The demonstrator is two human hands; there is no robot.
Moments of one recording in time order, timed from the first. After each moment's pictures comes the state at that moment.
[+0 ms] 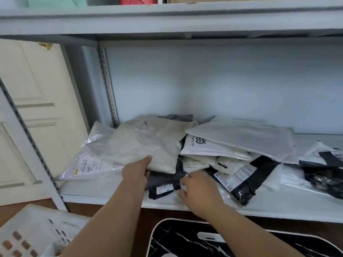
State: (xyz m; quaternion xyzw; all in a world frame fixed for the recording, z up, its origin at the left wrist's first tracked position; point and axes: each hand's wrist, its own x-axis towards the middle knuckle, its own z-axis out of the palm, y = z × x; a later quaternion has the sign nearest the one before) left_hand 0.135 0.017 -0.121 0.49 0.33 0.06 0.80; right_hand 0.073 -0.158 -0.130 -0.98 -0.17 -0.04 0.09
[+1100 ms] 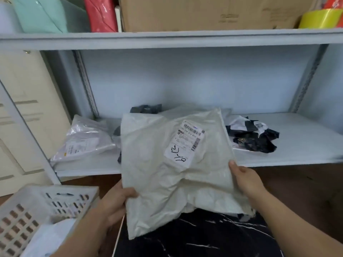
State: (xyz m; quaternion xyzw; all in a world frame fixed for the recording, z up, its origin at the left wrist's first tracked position) left_hand -0.103 -0.029 -0.128 0.55 0.10 -0.15 0.82; right_hand -0.109 -0.366 -0.109 -0.82 0.20 -0.05 0.53
